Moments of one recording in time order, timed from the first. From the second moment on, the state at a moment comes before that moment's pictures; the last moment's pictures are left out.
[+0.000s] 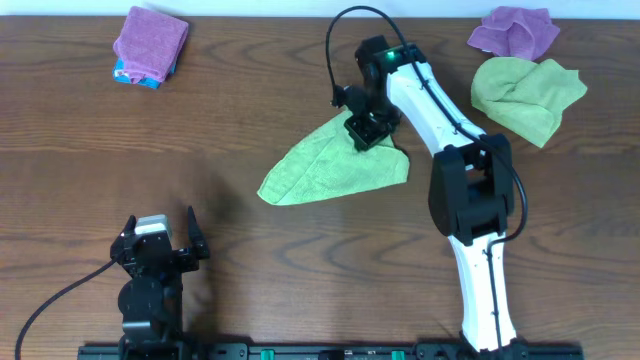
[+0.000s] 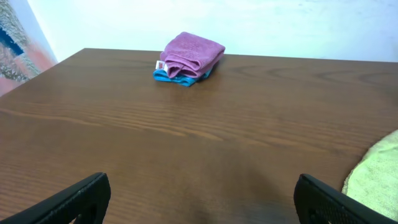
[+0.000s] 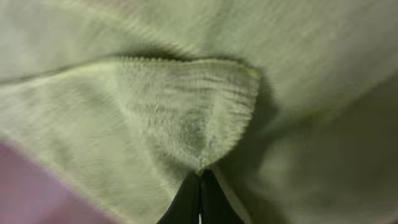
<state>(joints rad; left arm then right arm) 0.02 0.01 0.10 -0.30 -0.14 -0.01 0.34 2.42 2.09 -1.31 -0.27 -0.34</state>
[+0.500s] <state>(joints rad) 0.02 0.01 0.10 -0.30 -0.14 -0.01 0.47 2.12 2.14 -1.54 -0.31 -0.28</state>
